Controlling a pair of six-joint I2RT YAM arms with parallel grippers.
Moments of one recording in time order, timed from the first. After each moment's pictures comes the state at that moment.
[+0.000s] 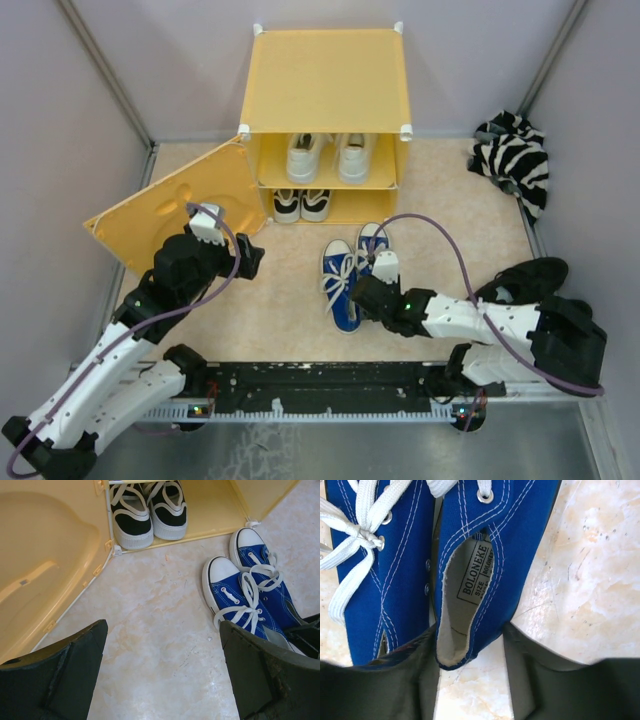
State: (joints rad) left arm -0.60 0.66 0.74 -0.41 -0.17 -0.26; right arm 1.06 1.17 0.55 -0.40 0.55 0.79
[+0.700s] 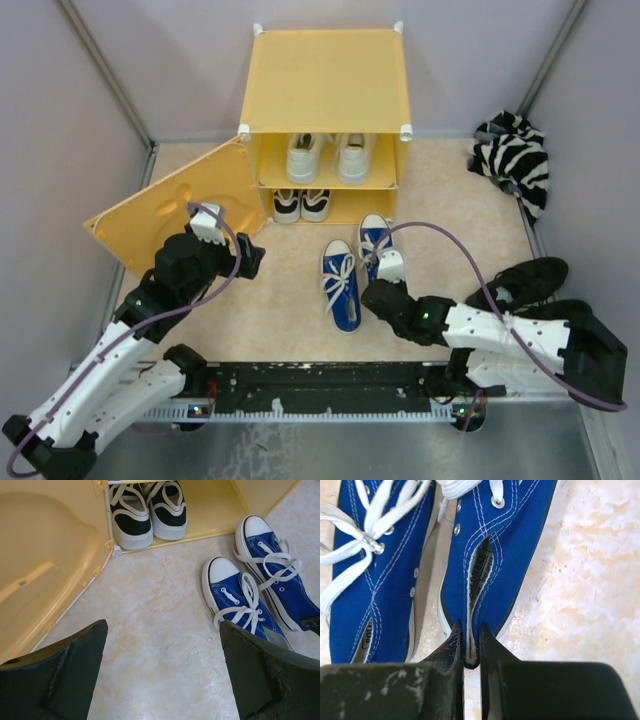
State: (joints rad) left arm -0.60 0.67 0.74 -0.40 -0.17 -0.26; right arm 1.10 1.02 0.50 -0.40 0.67 0.61
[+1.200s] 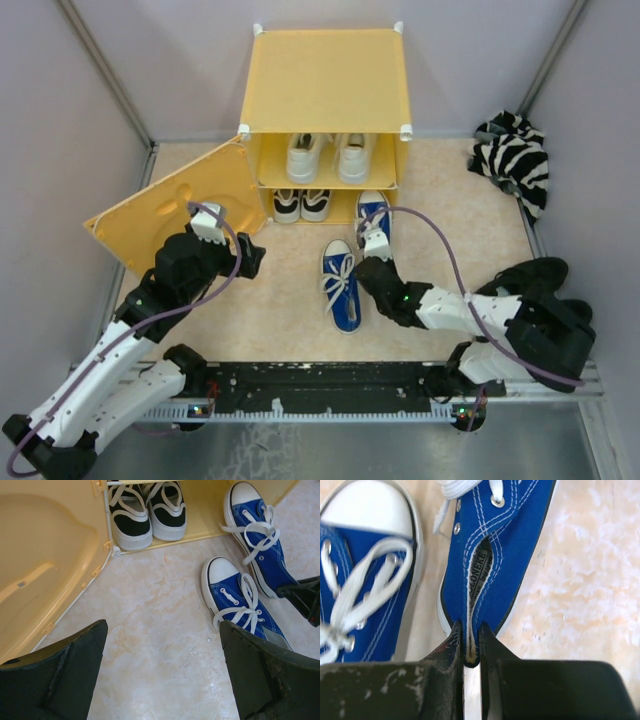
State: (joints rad) left arm -0.60 0.67 0.74 -0.40 -0.17 -0.26; right arm 0.96 1.24 0.50 -0.01 0.71 0.29
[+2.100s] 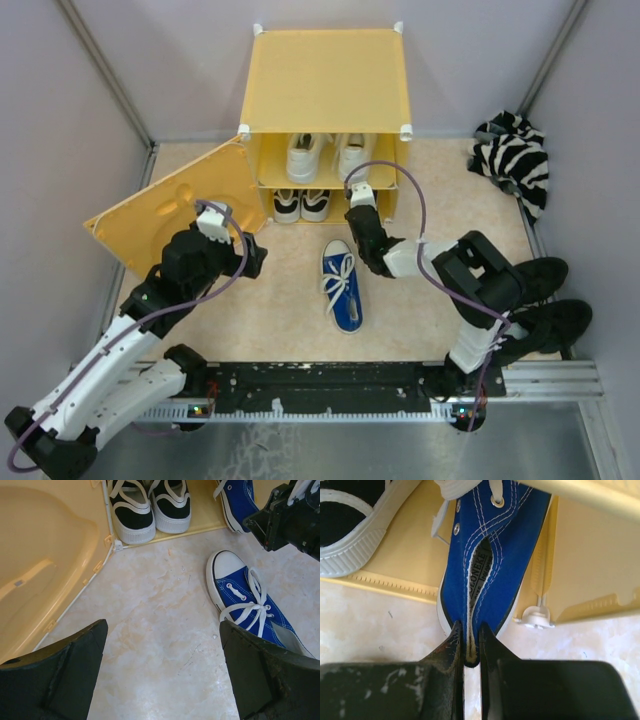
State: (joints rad) left arm -0.60 0.71 0.74 -0.40 -0.17 -0.24; right arm 0.67 1.73 0.84 0.40 0.55 0.05
